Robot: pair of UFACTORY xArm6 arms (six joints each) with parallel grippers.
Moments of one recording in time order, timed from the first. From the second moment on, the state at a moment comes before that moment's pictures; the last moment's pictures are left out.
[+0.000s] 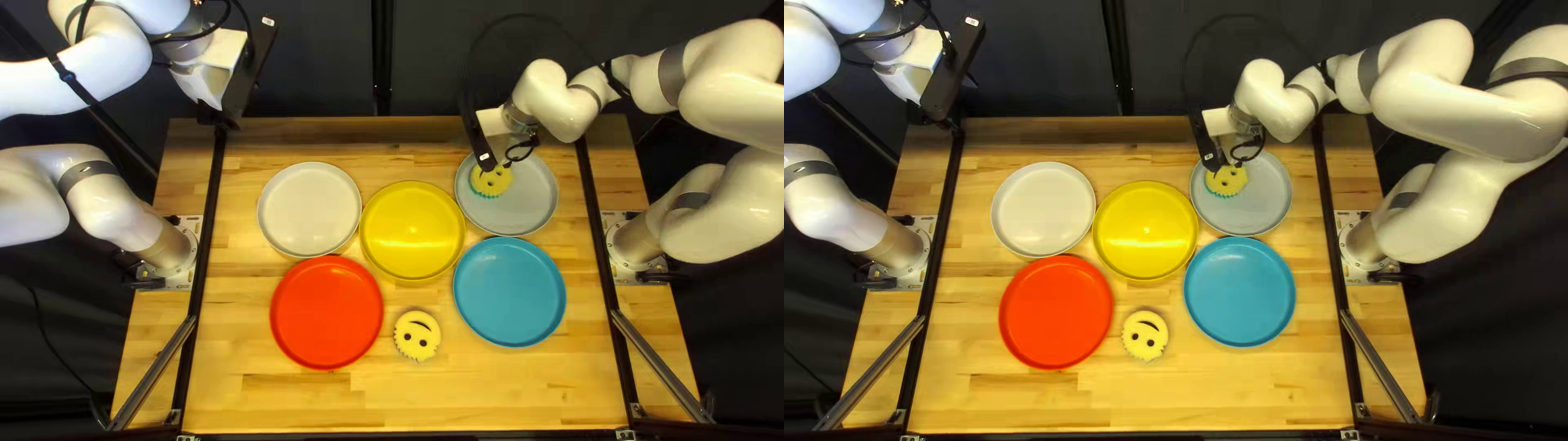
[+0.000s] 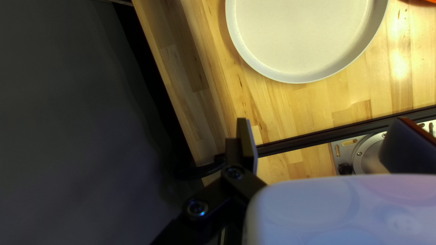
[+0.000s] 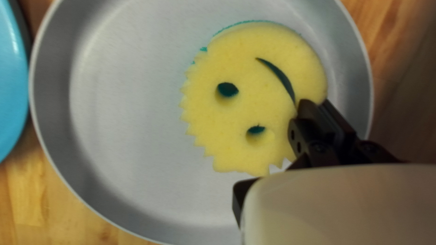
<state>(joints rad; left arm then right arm) 0.66 -0.81 -0.71 -0.07 1.36 1.01 -0.46 -0.19 -0.39 0.06 0.49 -0.79</state>
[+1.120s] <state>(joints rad) 0.66 -0.81 -0.71 -0.07 1.36 1.01 -0.58 -0.02 -0.56 0.07 0.53 -0.90</state>
